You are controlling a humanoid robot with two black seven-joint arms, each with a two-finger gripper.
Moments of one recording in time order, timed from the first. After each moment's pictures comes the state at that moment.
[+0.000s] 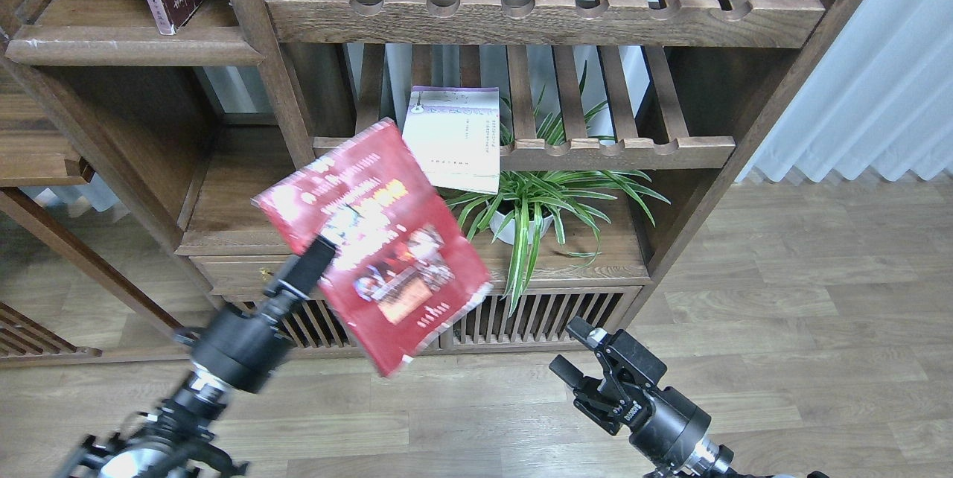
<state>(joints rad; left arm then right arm) 0.04 0.40 -1.71 -1.78 0.32 -0.49 0.21 -0.18 -0.35 0.90 1.32 0.59 0.58 -0.37</state>
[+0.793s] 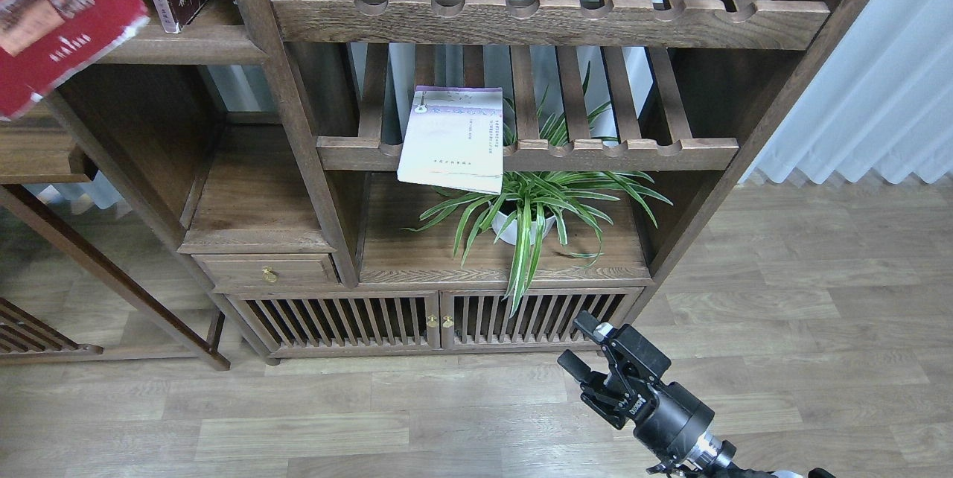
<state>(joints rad) -0.21 0.68 -1.93 -1.53 0.39 -0.49 0.21 -0.17 -0.35 0.90 1.31 0.59 0.58 -0.35</state>
